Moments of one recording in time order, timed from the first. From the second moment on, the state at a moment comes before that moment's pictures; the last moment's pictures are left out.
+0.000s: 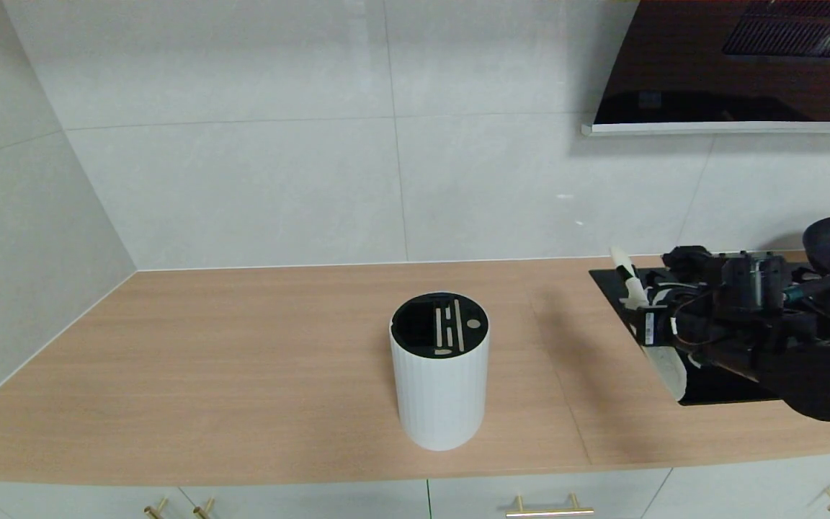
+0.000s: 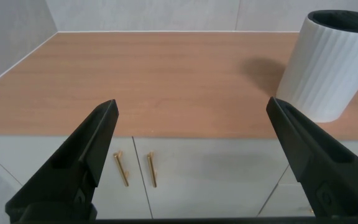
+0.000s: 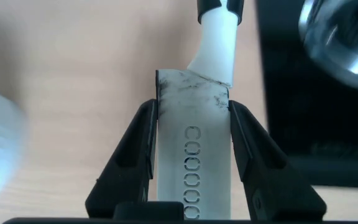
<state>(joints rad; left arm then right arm) 0.00 0.00 -0.01 0.00 0.04 0.00 0.20 1.91 -0.77 -0.76 -0.09 0.06</state>
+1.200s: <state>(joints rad) -0.30 1.39 -0.70 -0.75 -0.46 -0.65 0.79 1.69 -0.92 -0.58 -0.27 0.05</state>
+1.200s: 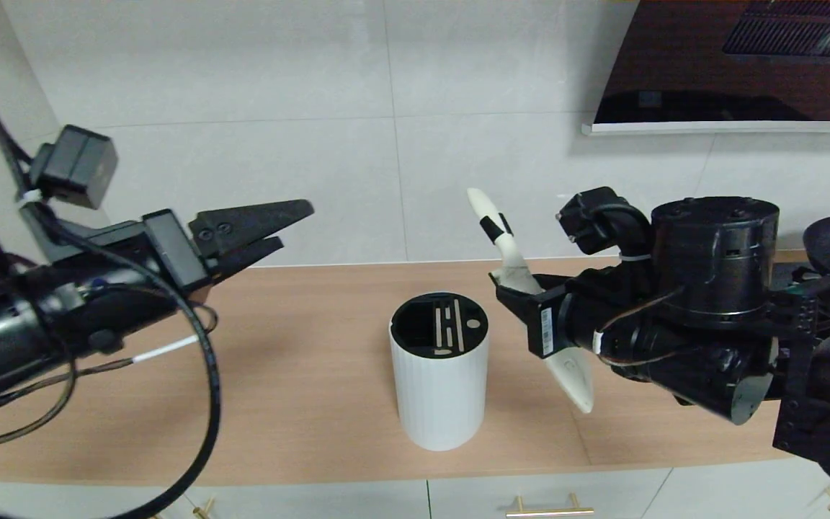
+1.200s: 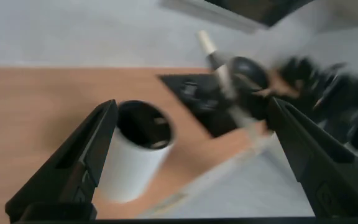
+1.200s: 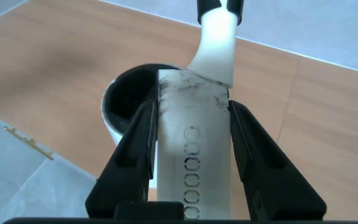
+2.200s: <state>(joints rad) -0.57 1.83 -0.94 -0.79 -0.27 -0.63 0.96 1.77 -0.94 -0.63 -0.34 0.12</state>
